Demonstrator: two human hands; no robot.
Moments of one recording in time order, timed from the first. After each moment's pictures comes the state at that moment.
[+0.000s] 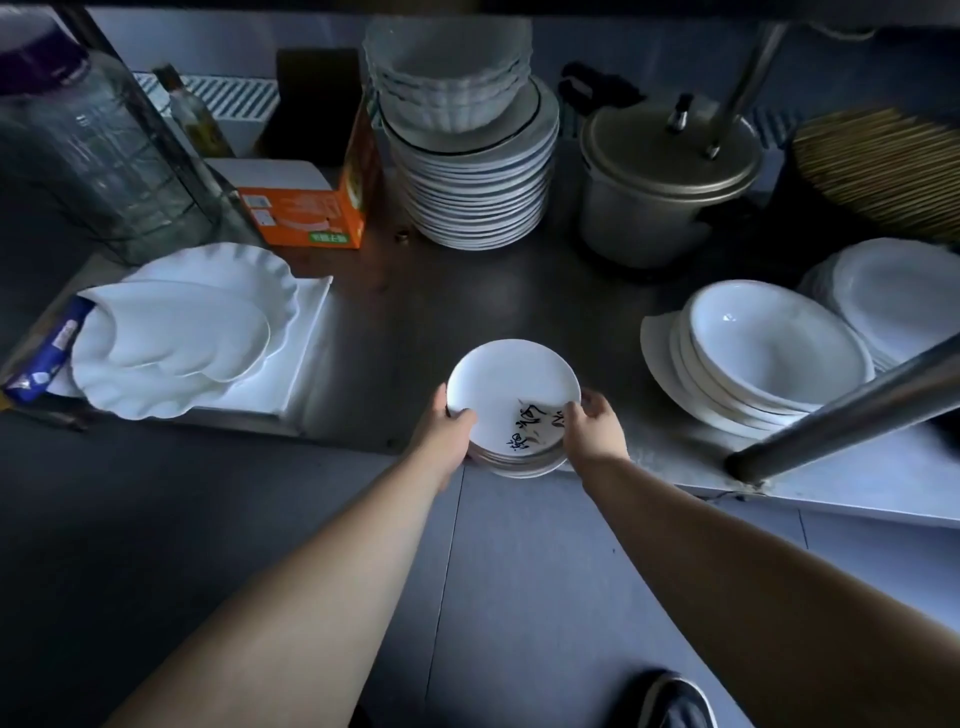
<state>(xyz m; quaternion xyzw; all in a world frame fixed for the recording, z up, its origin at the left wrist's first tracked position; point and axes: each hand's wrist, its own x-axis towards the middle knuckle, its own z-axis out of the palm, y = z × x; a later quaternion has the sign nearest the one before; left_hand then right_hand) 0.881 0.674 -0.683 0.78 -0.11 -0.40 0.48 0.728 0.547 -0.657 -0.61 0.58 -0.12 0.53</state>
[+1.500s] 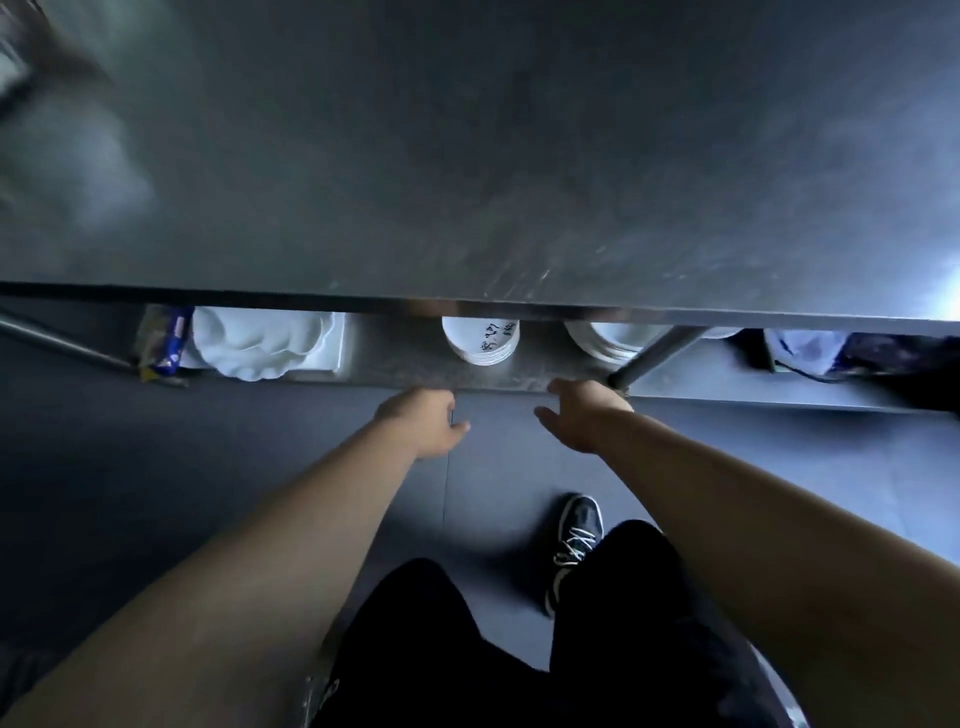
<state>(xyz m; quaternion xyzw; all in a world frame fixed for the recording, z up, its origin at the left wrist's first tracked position) 0.803 0.771 -0.321 0.83 -0.43 -0.34 -0.07 0.609 0.613 -0.308 -0.85 0.40 0.26 0.24</state>
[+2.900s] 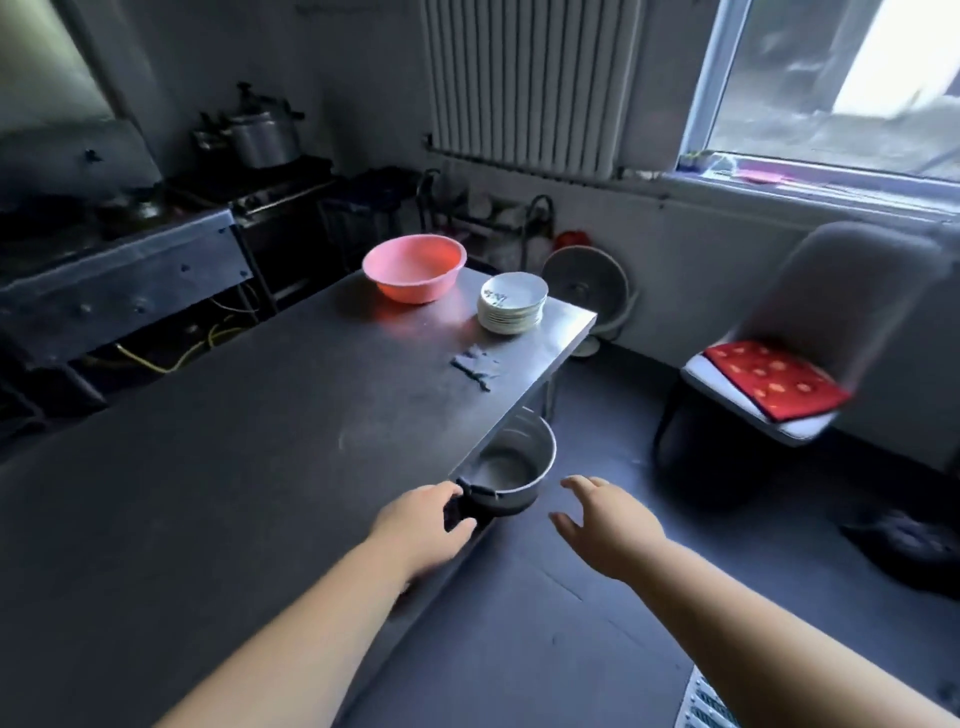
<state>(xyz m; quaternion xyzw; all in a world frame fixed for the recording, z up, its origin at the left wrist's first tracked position) 0.167 0.365 0.080 0.54 -0.81 -0.22 -0.03 -0.088 0.450 0.066 -0.62 0.77 -0.07 0.16</state>
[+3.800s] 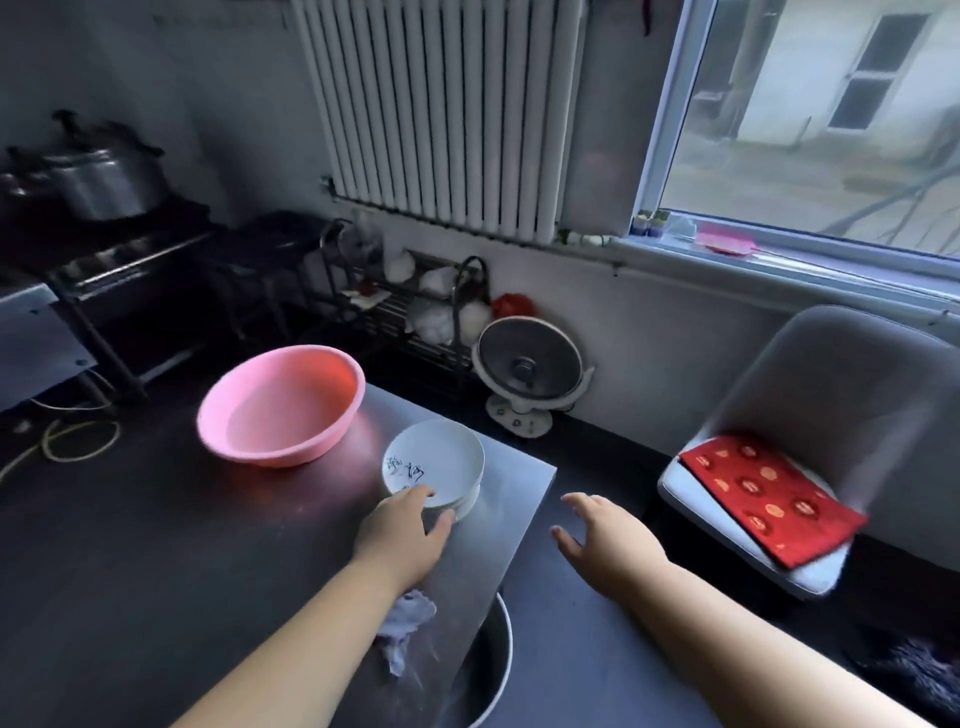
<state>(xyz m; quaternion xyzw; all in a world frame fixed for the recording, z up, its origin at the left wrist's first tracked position) -0.104 -0.089 0.059 0.53 -0.81 -0.23 0.09 -0.363 0.043 0.051 -0.54 0.82 -0.10 0.15</state>
